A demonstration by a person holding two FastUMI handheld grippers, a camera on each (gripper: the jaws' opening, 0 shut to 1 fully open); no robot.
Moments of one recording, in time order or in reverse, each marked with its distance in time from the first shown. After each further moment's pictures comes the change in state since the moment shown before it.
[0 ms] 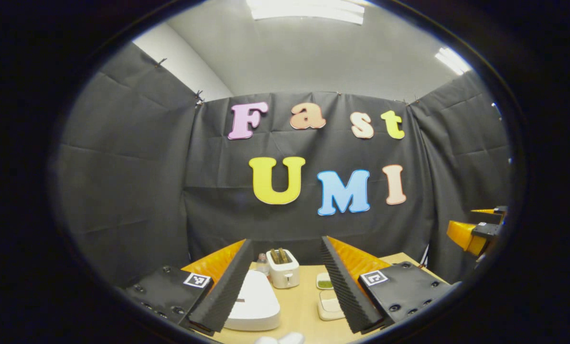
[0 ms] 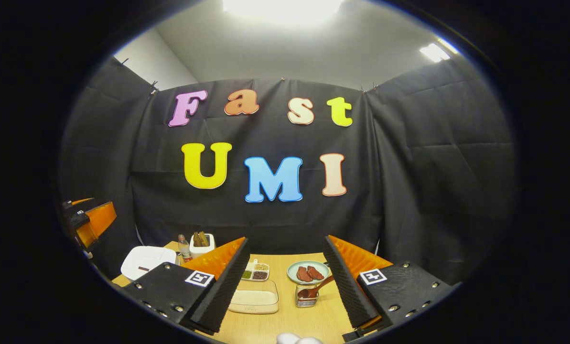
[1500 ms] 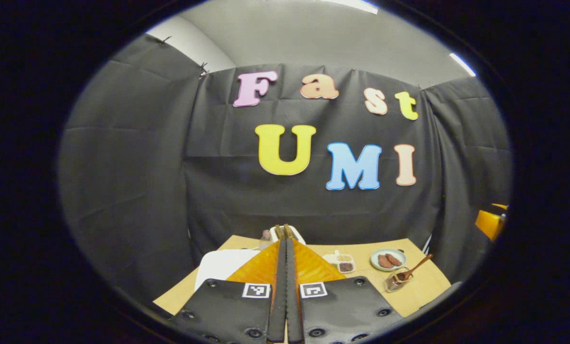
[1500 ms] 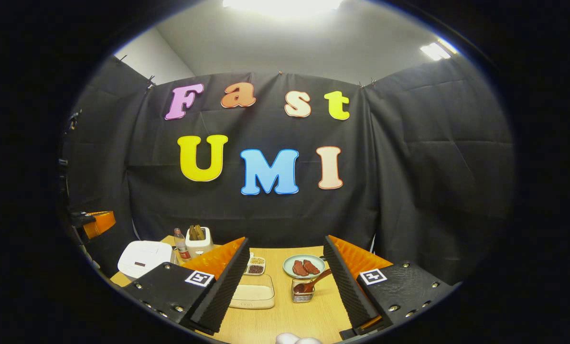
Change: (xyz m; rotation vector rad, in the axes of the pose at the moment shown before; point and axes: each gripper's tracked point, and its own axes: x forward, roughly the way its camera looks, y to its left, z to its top) left arm 0.072 0.053 -0.089 -0.048 0.218 0.061; right arm 0.001 -0.005 -0.016 -0.022 0.060 -0.022
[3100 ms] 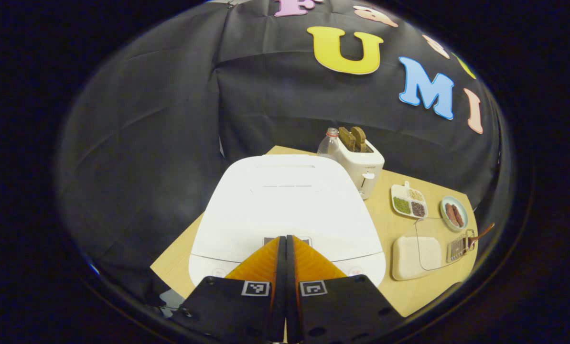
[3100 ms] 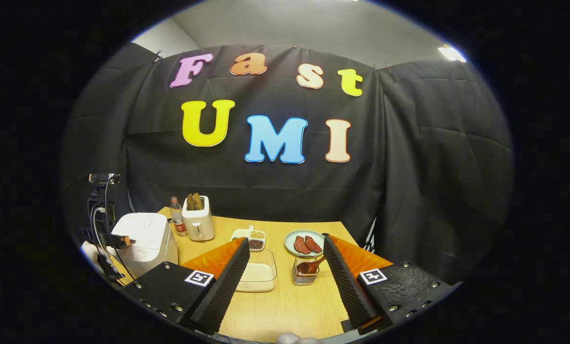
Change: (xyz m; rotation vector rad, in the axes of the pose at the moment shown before) left arm 0.119 0.100 -0.232 -0.057 0.529 0.215; right arm 0.020 0.027 -0.059 -0.053 0.163 0.004
